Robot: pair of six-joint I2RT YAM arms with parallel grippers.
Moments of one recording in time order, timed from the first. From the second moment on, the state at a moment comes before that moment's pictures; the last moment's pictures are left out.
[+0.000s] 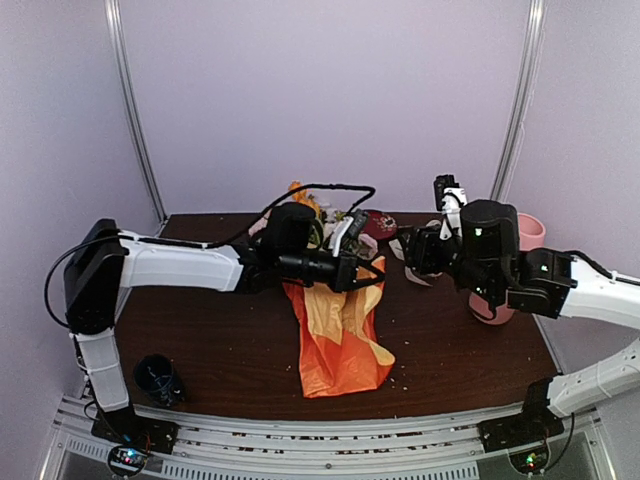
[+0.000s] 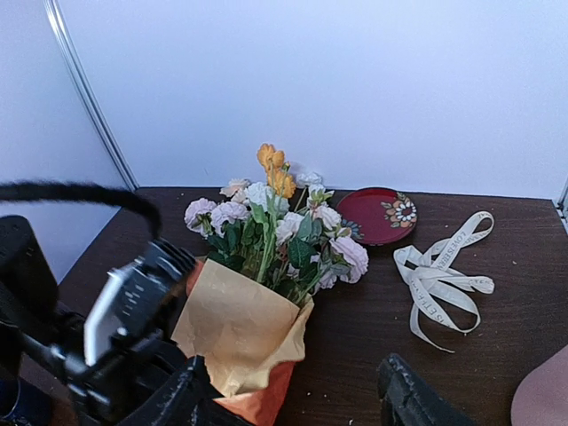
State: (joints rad) left arm -0.93 1.90 1.34 0.27 0.58 -0.43; right arm 1.00 1.10 0.97 -0.19 0.62 0.40
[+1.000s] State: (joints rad) left arm -0.97 1.60 1.25 -0.01 0.19 -0.36; right arm 0.97 1.20 0.84 -0.14 0.54 0.55
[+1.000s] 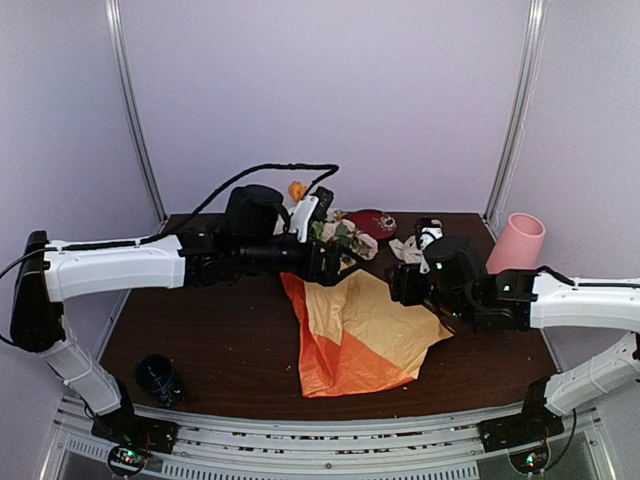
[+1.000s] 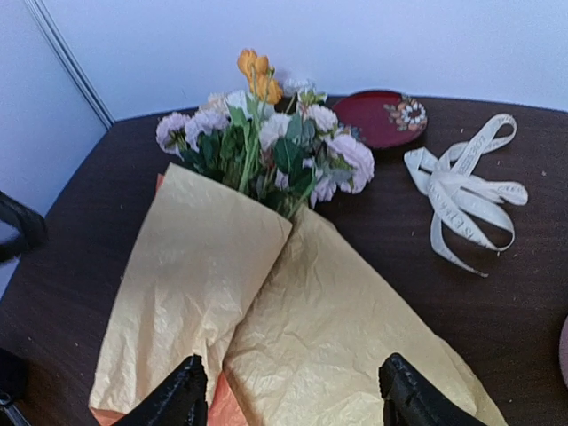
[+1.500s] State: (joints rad) left arm -0.76 1.73 1.18 -0.09 0.17 -0.38; right arm 0.92 1.39 0.58 -0.01 0.42 0.77
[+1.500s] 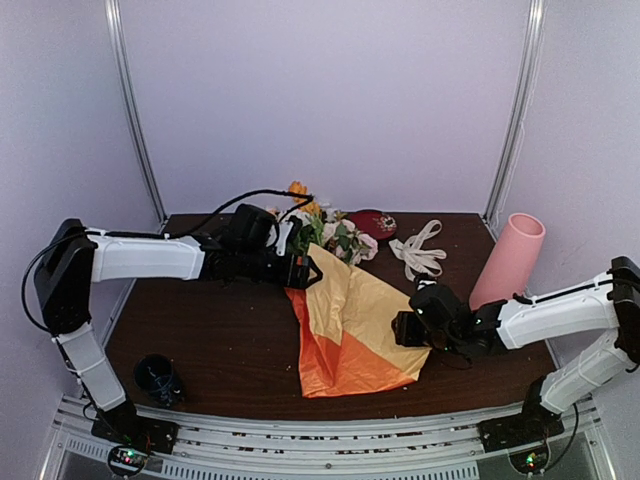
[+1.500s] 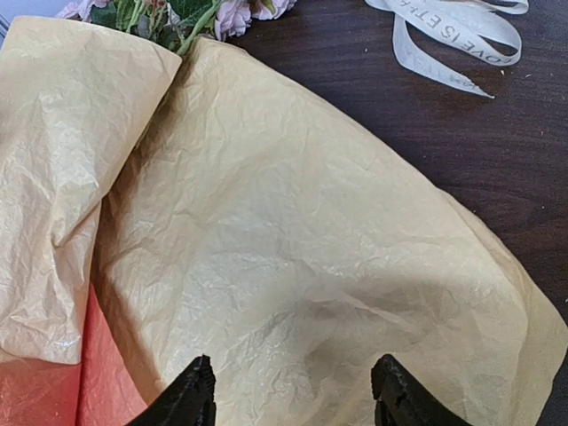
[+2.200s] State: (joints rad) left arm -0.71 1.86 1.22 -0.04 0.31 -0.39; right arm 0.92 1.42 0.58 0.04 0.38 0.79
